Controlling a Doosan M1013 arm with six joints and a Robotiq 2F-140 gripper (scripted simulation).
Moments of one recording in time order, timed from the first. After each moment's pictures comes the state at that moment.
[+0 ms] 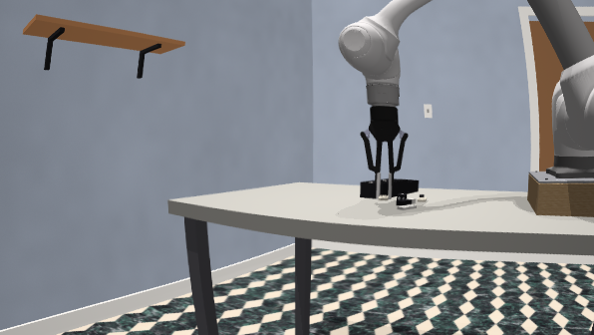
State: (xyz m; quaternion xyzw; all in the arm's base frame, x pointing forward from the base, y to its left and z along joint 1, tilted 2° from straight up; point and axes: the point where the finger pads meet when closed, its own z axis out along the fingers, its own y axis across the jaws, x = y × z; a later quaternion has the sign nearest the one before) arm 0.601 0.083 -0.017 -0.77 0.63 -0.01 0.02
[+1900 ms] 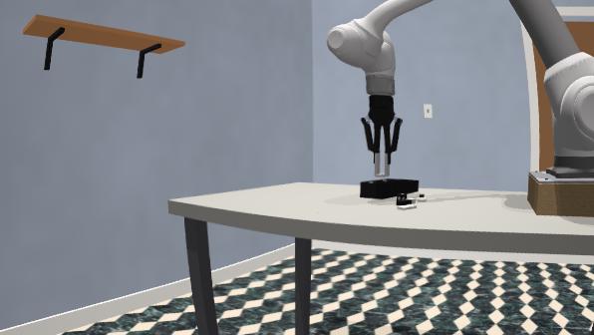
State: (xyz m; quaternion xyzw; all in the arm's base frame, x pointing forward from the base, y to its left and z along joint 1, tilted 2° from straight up) arm 0.646 -0.052 0.029 -0.69 0.72 0.00 0.02
